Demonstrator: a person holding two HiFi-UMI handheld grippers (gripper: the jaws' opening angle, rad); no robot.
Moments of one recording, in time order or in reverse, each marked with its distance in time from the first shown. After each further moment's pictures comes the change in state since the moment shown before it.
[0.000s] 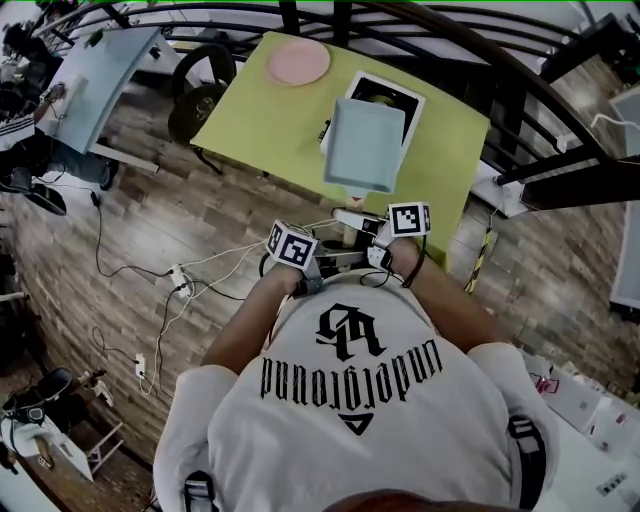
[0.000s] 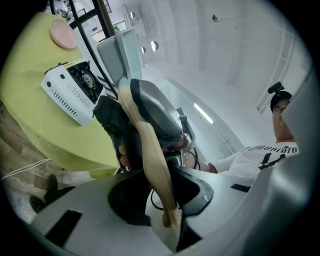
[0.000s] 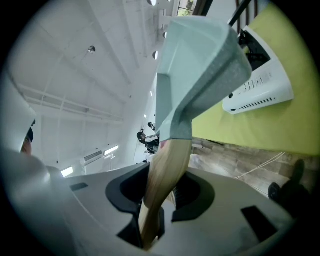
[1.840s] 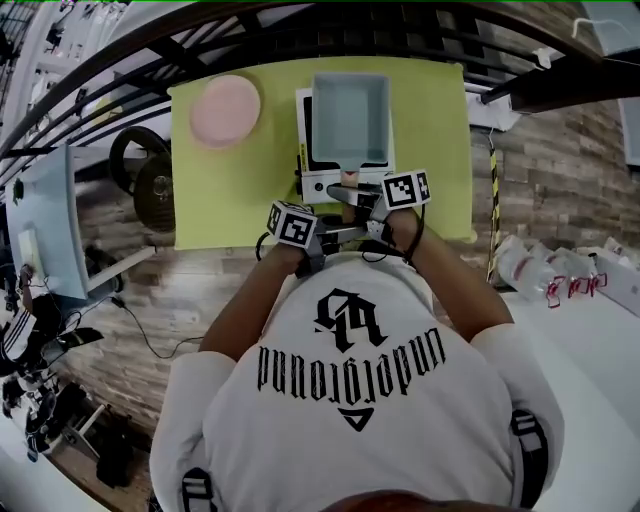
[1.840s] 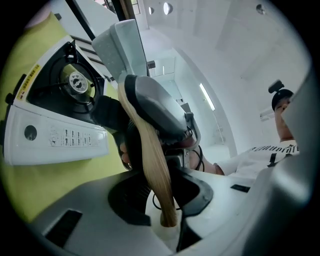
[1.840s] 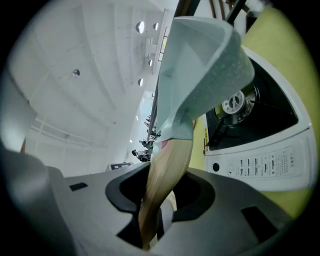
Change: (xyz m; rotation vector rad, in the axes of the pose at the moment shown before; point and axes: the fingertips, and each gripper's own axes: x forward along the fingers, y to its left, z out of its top) left arm 0.014 0.136 0.214 -0.071 0.412 -0.099; right arm 0.011 -0.119 0.258 0.111 -0.306 -0.146
